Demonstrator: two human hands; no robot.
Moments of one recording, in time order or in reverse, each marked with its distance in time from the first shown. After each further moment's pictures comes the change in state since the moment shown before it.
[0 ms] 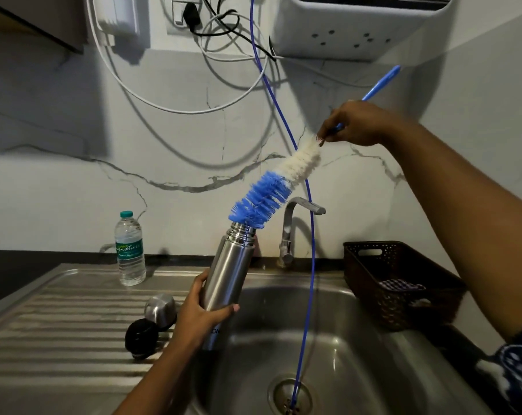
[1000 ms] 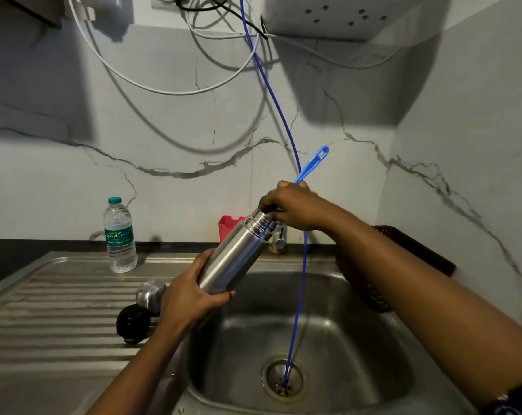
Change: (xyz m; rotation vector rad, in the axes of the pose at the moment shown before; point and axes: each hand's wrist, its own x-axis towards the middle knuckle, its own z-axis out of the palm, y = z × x) left_hand -0.004 0.027 -0.010 0.415 -0.008 0.240; right_hand -0.068 -0.089 0.114 0.173 -0.218 -0.177
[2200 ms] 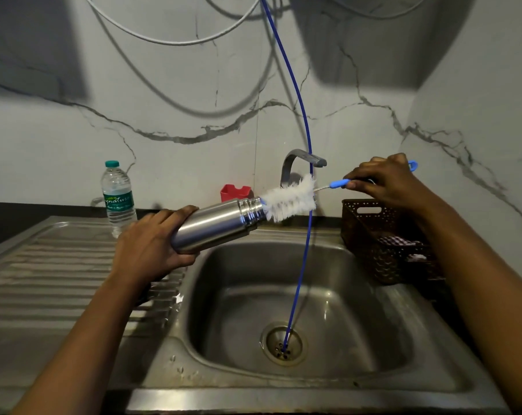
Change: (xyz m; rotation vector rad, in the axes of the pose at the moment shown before) left_hand 0.018 -0.020 -0.057 0.713 -0.010 0.308; right_hand -0.079 0.122 0.020 -0.029 0.355 0.053
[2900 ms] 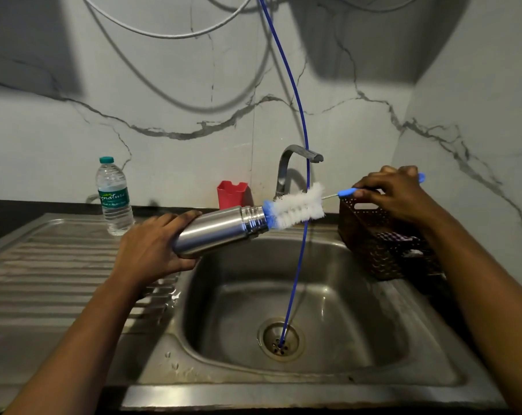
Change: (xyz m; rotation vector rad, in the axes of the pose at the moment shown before) left_hand 0.000 0.003 0.010 0.027 -0.058 0.047; right_hand -0.033 0.005 0.004 0.104 -0.042 0.168
